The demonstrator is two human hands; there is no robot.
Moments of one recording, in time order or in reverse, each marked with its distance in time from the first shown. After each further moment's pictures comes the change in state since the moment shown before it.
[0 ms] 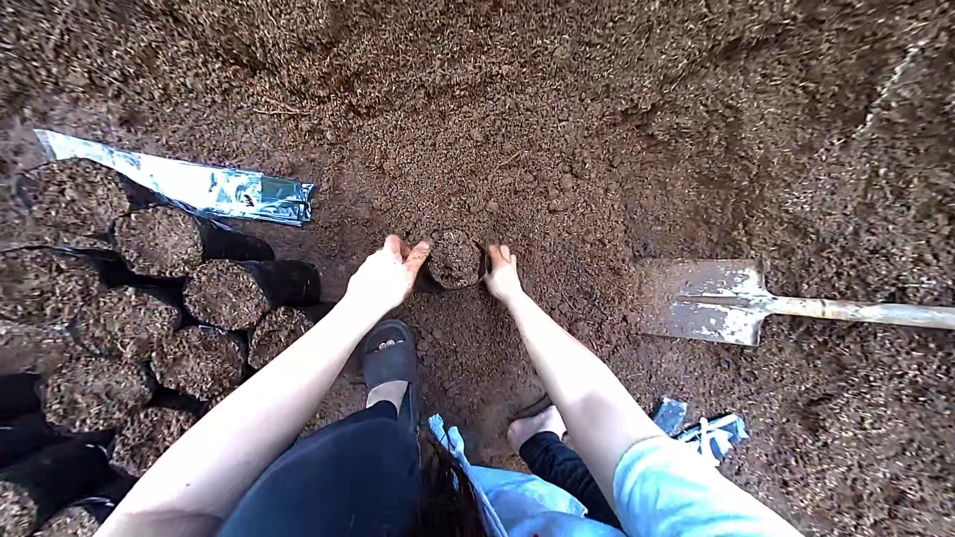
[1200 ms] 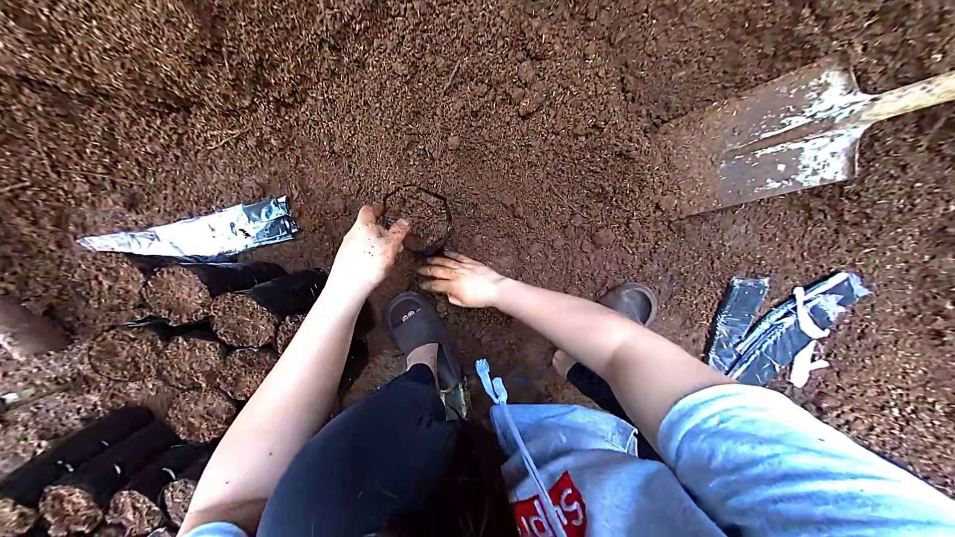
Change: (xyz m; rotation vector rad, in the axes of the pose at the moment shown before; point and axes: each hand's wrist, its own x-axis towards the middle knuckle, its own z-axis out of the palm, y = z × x) left_hand -0.007 0.037 0.006 0.065 -0.101 -0.067; right_hand -0.084 -0.025 0.054 -0.128 -0.277 -0.742
